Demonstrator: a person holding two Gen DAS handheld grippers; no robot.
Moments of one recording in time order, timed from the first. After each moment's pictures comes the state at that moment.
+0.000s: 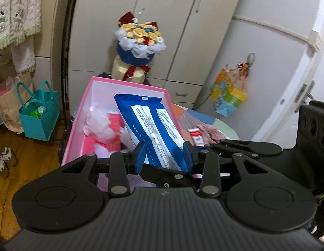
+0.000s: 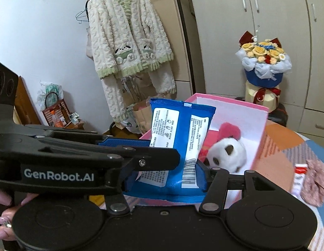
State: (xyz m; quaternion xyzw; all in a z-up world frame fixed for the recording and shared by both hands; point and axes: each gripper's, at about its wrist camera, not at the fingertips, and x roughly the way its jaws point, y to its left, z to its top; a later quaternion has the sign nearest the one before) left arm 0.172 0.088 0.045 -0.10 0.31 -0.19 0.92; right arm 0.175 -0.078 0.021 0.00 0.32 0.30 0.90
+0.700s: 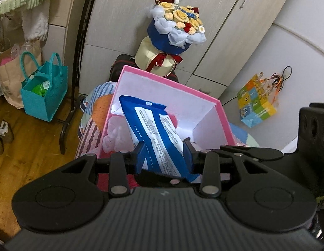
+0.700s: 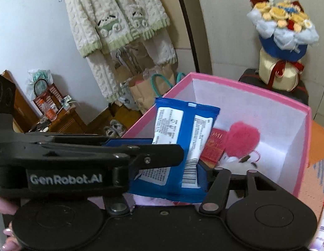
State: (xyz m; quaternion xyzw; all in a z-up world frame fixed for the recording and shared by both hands) left arm 0.296 0.130 -0.012 -0.17 0.37 -0.16 0.90; right arm 0.318 -0.036 -0.026 0.00 0.42 0.32 0.85
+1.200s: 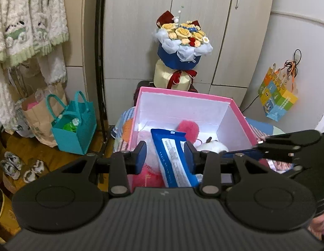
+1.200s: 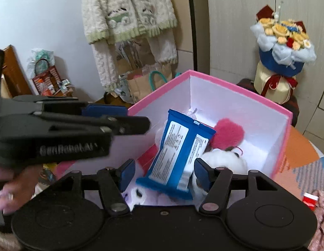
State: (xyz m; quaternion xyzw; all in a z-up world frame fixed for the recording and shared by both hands) left arm 0.250 0.123 0.009 -0.04 0.30 -0.10 0.95; right arm 0.277 -0.059 -0.012 -0.07 0.39 0.32 0.86
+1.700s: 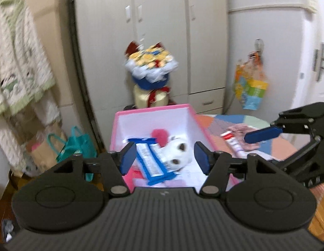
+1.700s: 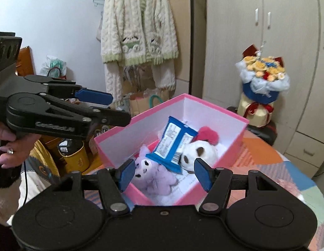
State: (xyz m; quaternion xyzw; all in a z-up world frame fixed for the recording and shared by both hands) left arm 0.141 0.075 0.064 0.06 0.23 -0.16 0.96; right arm 0.159 -0.129 0.037 -0.10 0.29 0.31 0.90
